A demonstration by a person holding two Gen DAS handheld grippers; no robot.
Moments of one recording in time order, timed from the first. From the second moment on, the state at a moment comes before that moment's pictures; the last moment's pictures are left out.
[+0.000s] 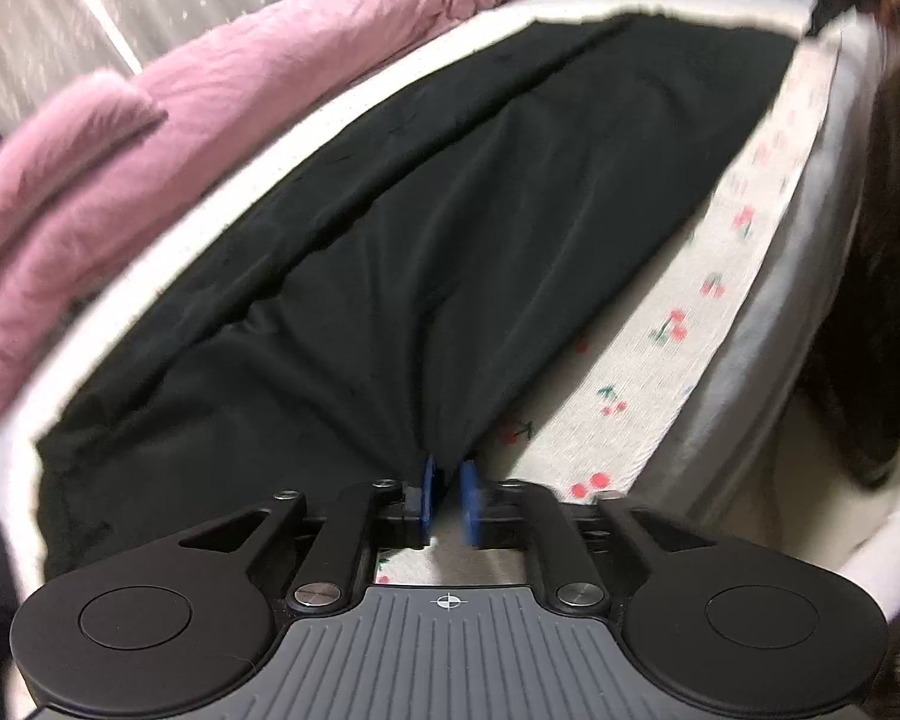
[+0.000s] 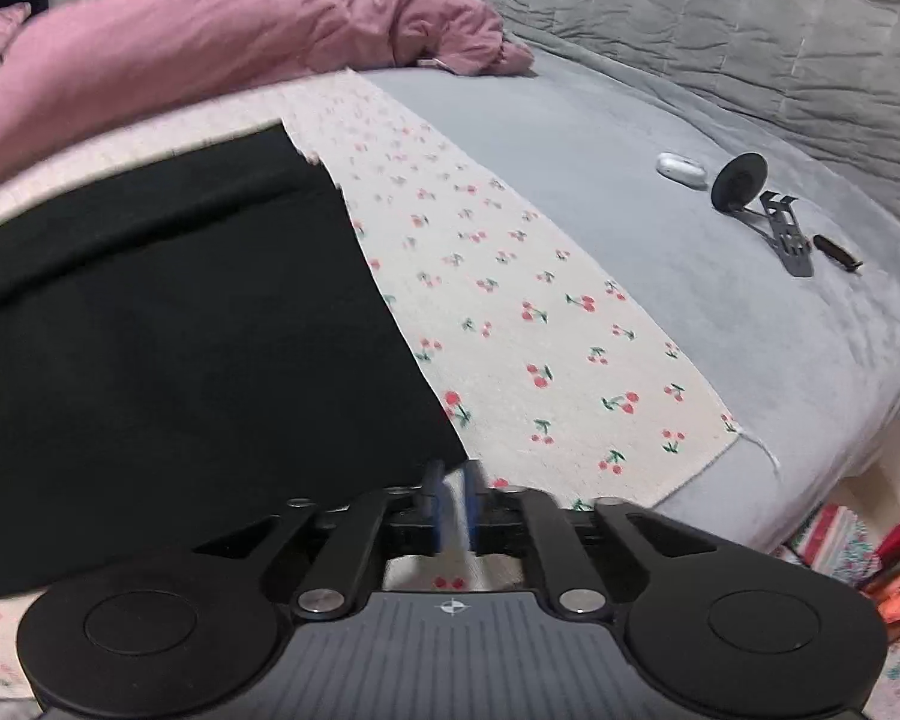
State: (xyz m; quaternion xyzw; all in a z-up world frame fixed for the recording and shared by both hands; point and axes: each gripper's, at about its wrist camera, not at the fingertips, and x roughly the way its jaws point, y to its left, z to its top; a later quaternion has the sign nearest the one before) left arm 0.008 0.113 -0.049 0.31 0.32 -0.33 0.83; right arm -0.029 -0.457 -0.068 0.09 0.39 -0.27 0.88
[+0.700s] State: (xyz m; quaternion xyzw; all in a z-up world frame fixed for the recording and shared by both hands) left arm 0.073 0.191 -0.058 0.14 0.38 -0.19 0.90; right arm 0.122 -0.509 -0.086 0.12 0.34 -0.20 0.91
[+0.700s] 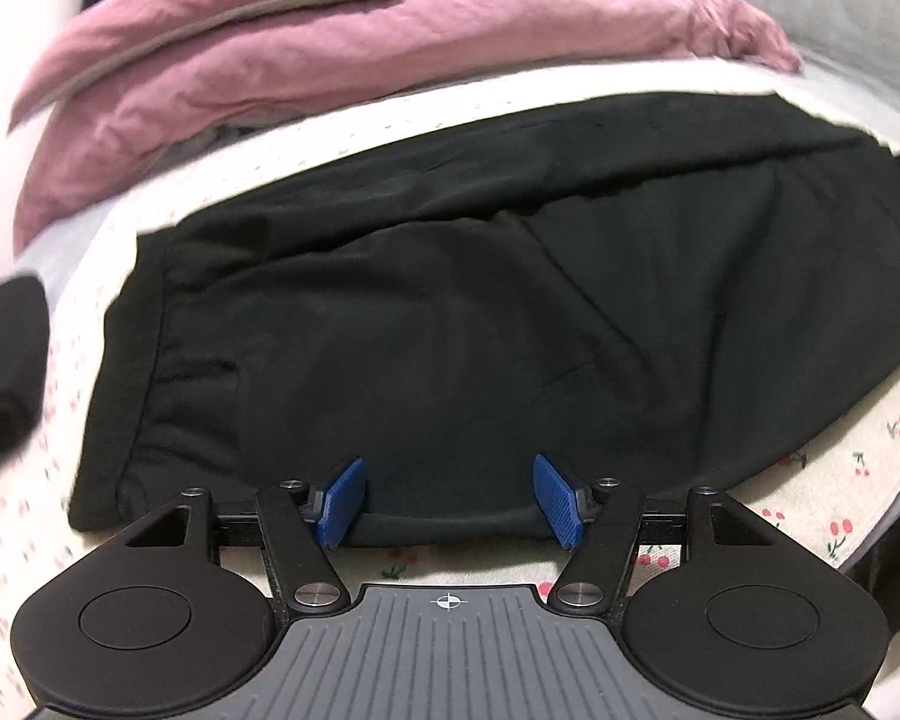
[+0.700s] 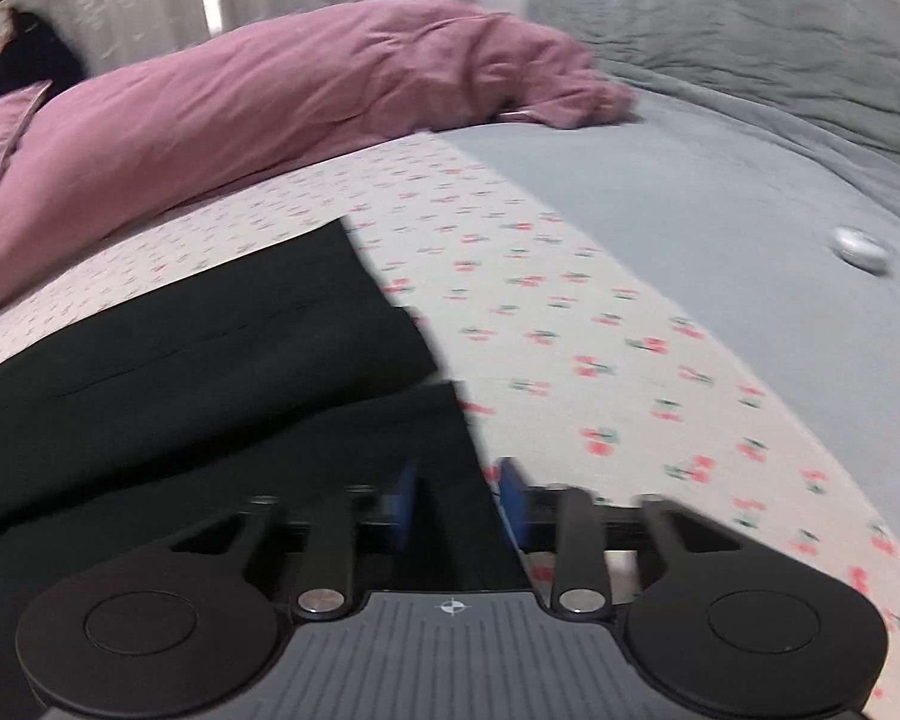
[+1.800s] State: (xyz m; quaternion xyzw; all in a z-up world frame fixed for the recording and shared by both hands) left arm 0.244 0.077 -0.010 0.13 0.35 -0.25 0.90; right arm 0.217 -0.417 -0.033 -0.05 0.31 -0.10 0.94
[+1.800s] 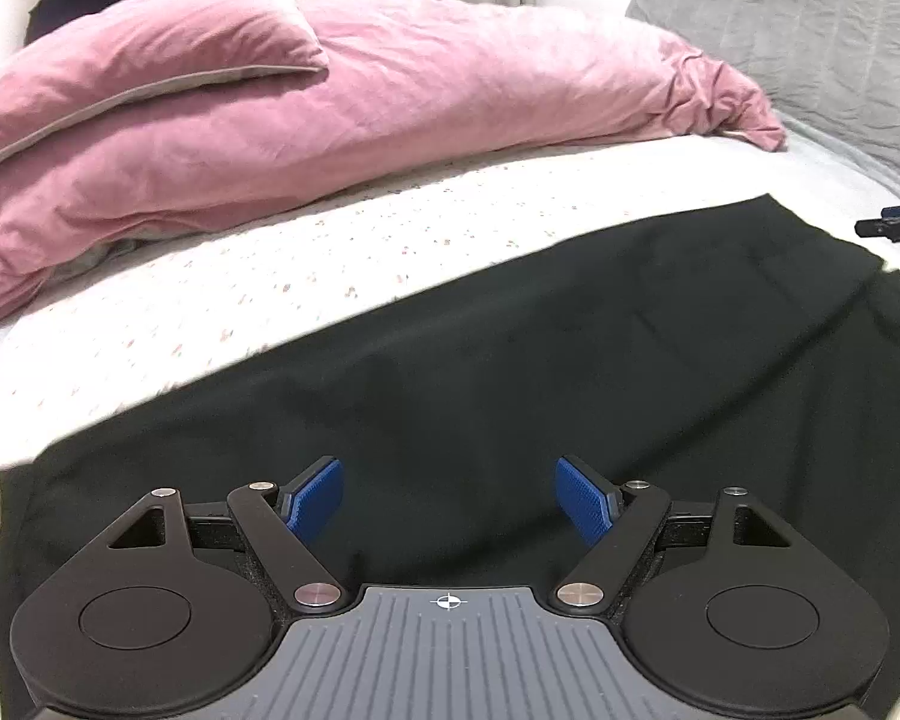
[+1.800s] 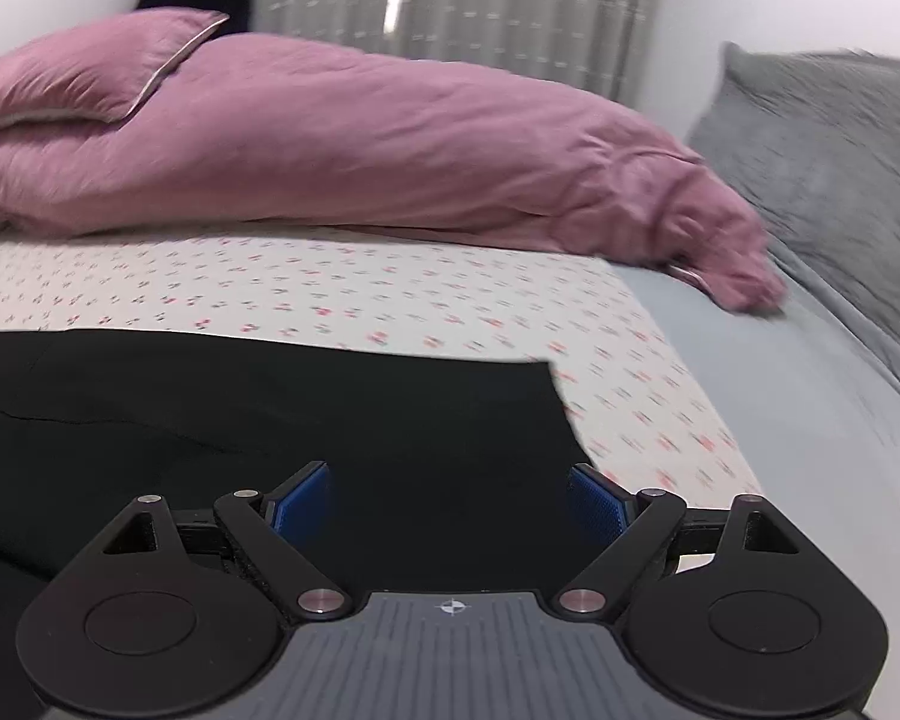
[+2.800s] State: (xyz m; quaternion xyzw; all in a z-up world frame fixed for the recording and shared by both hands) left arm 0.410 -0.026 -0.066 0.13 0.37 -0.33 0.86; right arm 0.361 -0.506 -0.094 0.06 0.33 -0.19 0.92
